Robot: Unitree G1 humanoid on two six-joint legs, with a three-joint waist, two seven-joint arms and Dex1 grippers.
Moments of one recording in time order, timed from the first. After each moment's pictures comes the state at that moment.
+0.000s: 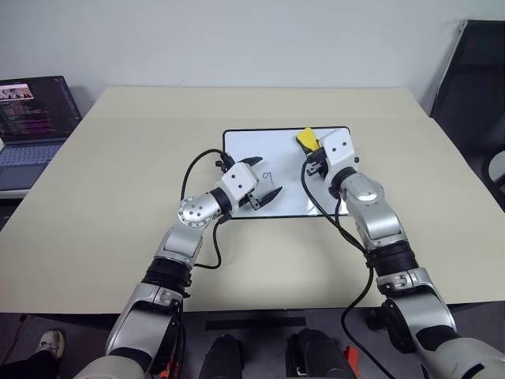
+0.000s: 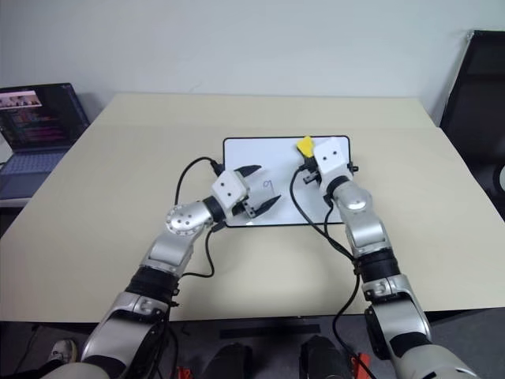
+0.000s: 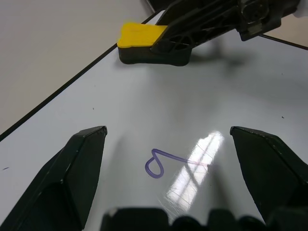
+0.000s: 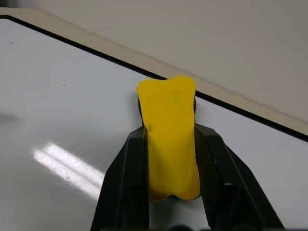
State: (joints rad) left arm -0.61 0.32 -0.16 0.39 0.04 -0.21 -0.64; right arm -0.73 -0.21 0.06 0.34 -0.05 0.20 0.26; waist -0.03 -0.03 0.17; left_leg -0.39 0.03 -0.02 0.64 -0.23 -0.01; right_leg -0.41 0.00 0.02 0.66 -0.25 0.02
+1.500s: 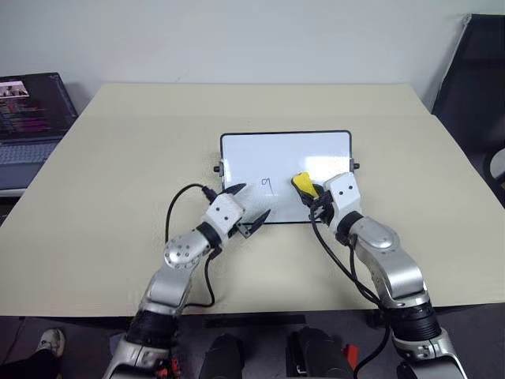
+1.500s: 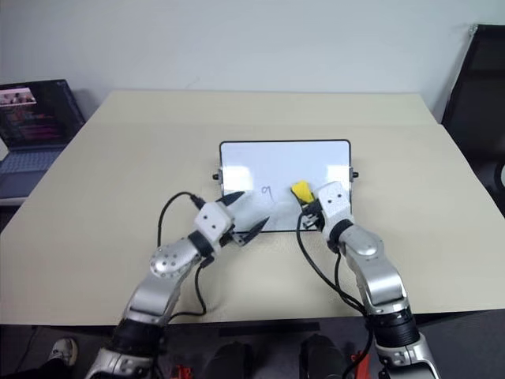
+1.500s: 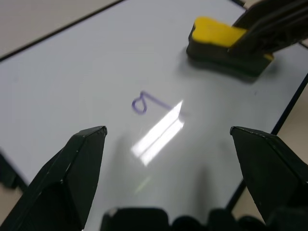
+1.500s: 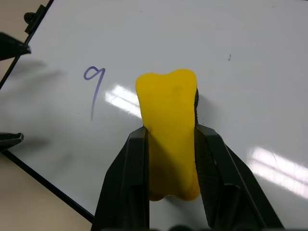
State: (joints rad) left arm -0.19 0.33 -0.10 -0.05 0.04 -0.01 -0.52; right arm -0.33 -0.21 0.14 -0.23 0.06 0.49 0.34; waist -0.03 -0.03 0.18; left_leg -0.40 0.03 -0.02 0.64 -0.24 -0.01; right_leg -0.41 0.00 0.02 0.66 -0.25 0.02
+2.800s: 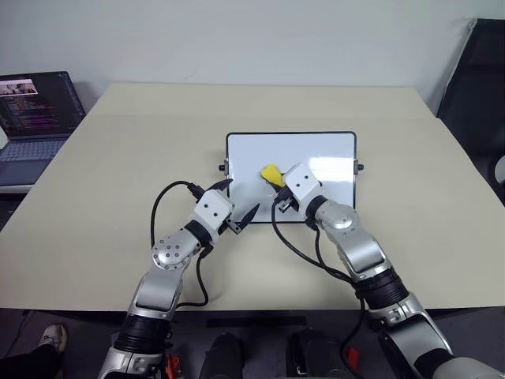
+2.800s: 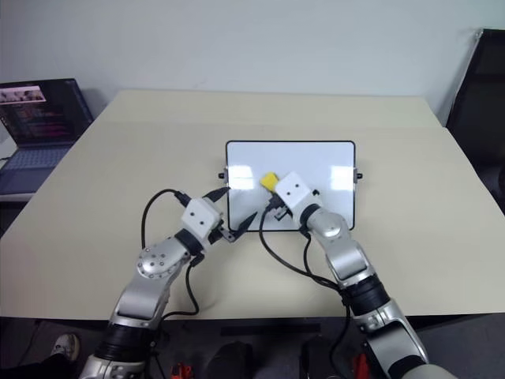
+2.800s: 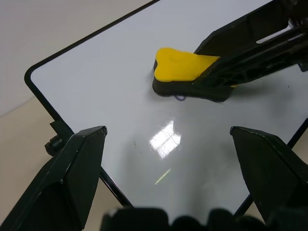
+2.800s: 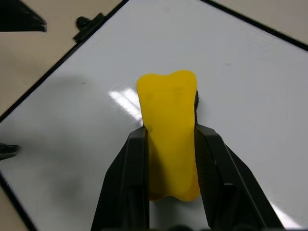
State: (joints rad) left arm -0.23 0.35 -0.08 -0.08 0.04 0.02 -0.50; right arm -0.58 -0.17 0.28 0.10 -0.12 0.35 0.32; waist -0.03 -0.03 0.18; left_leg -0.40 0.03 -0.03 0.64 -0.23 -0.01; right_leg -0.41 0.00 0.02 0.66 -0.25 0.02
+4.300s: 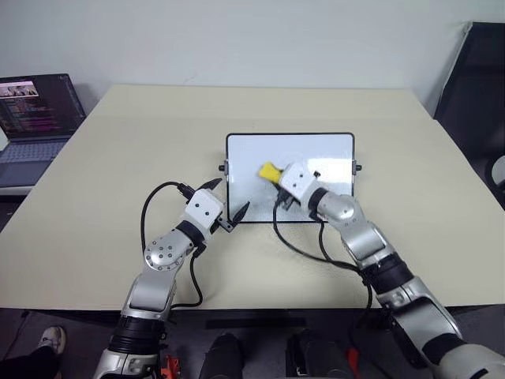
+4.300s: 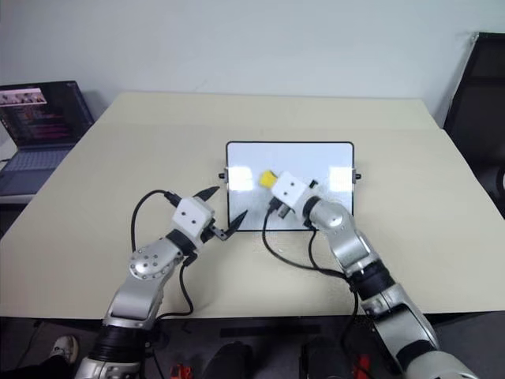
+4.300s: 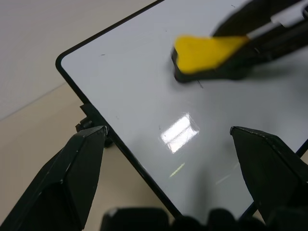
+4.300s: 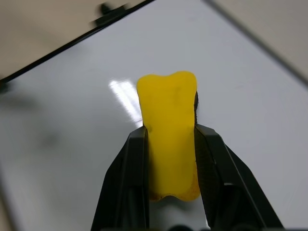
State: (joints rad) left arm -0.22 0.37 -0.04 -0.07 0.04 0.02 -0.47; right arm -0.61 -0.26 0.40 0.18 -0.19 0.22 0.47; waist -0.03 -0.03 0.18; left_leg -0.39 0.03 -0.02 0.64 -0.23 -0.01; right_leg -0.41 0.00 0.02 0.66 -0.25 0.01
